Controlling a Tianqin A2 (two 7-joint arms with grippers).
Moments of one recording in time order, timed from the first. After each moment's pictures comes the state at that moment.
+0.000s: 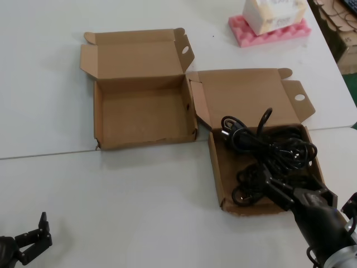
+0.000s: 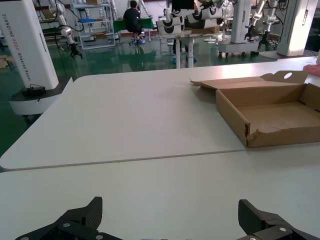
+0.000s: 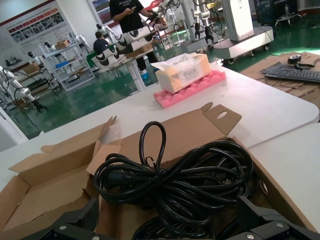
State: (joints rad) left arm 0.00 -0.30 1.60 -1.60 -1.80 0.00 0.00; right arm 0.03 0.30 -1.62 1.59 1.79 0.01 0.45
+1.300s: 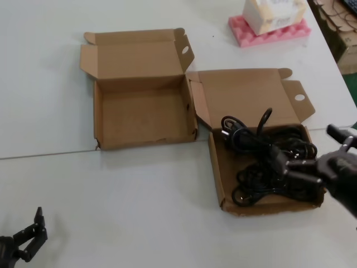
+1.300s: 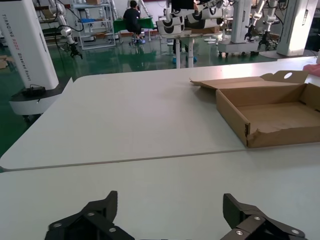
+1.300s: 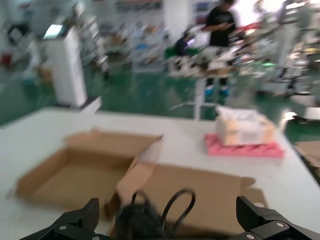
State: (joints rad) left arm 0.00 -0.30 1.60 -1.60 -1.80 0.00 0.00; right arm 0.01 0.63 -1.51 1.78 1.67 -0.20 0.45
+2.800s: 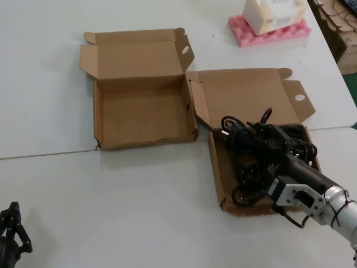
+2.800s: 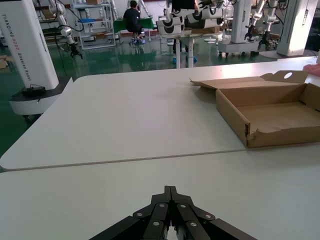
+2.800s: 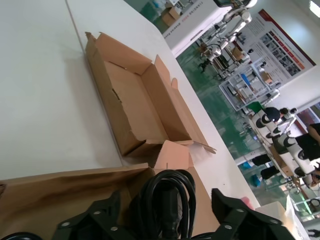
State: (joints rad) left arm 0.00 -0.30 1.60 -1.60 -1.80 0.00 0.00; right arm 0.80 0.83 -2.75 1.24 1.11 0.34 0.45
